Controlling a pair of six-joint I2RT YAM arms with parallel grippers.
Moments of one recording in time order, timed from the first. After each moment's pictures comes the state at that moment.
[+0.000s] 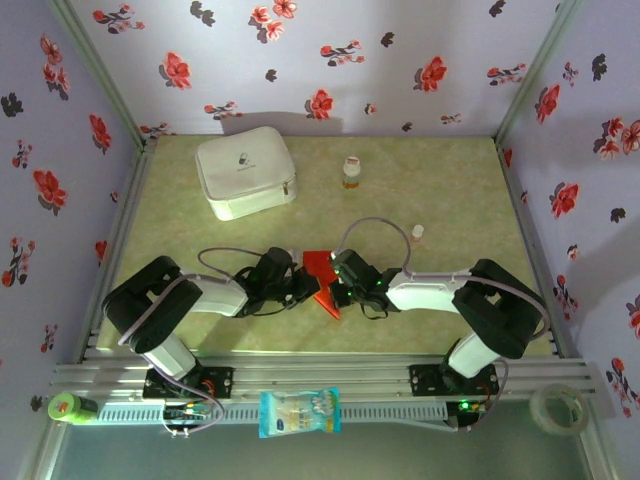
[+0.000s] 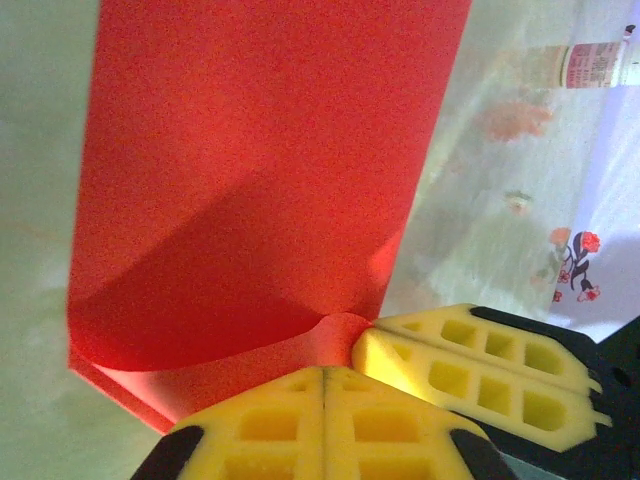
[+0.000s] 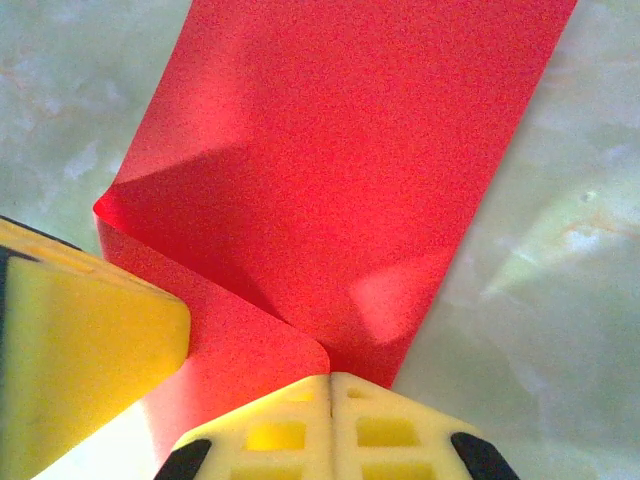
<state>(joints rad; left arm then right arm) -0.83 1.63 0.51 0.43 0.31 -1.22 0.91 1.56 0.66 -0.07 0.02 0.51</state>
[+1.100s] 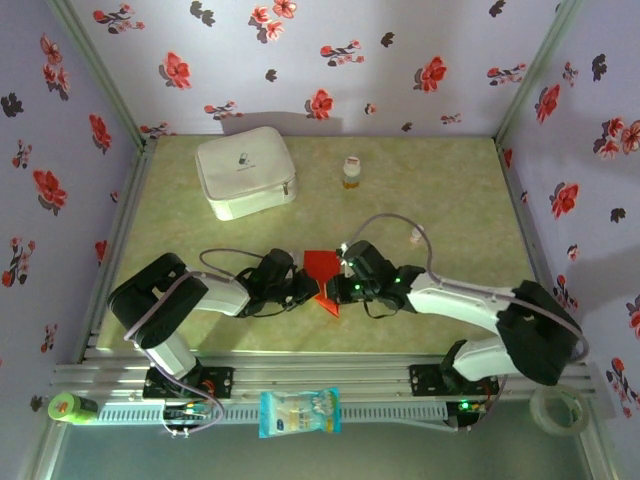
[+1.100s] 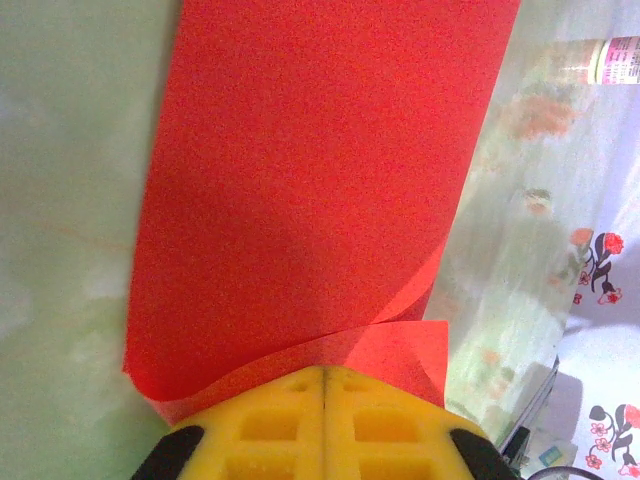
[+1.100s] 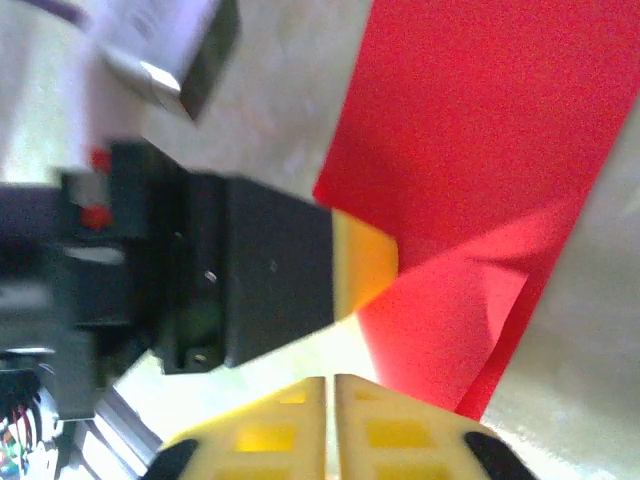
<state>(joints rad) -0.83 1.67 0.51 0.43 0.31 -1.22 0.89 1.38 0.66 -0.17 -0.25 0.73</state>
